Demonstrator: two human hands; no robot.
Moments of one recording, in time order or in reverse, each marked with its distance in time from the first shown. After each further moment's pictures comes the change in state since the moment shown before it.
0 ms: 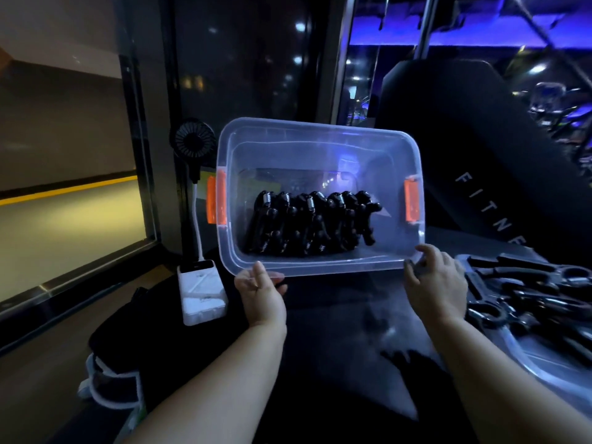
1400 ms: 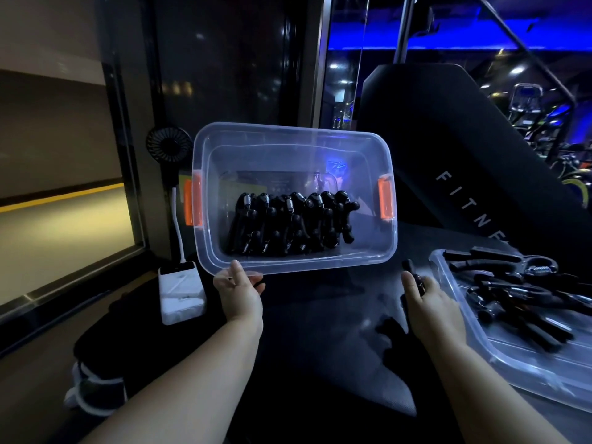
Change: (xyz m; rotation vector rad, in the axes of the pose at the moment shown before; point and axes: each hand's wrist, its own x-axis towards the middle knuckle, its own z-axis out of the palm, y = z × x) left_hand 0.003 -0.003 -0.001 0.046 -0.008 -0.012; right_hand -0.032 0.045 -0.026 0.027 -0.244 0.217
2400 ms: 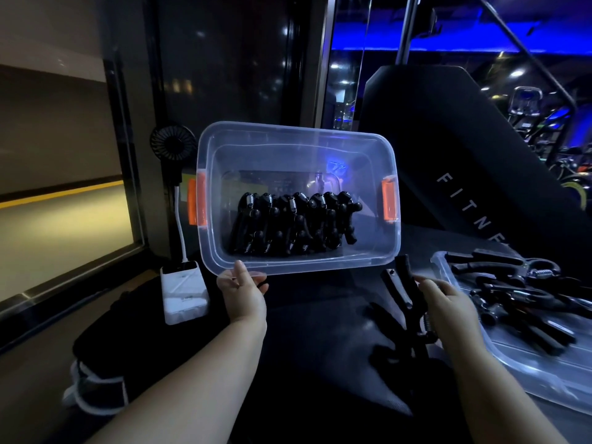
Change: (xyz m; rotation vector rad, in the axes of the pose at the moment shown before) left_hand -0.001 0.002 0.001 -0.009 0.002 0.011; right_hand -0.013 -0.016 -0.030 0.485 -0.027 0.140
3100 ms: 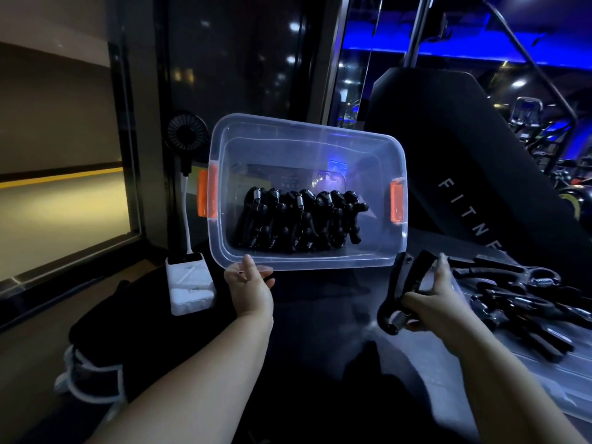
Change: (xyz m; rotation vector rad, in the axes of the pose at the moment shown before) left_hand -0.006 0.006 -0.001 -0.038 -0.006 -0.029; right_hand -0.020 -0.045 0.005 0.013 -0.330 0.057
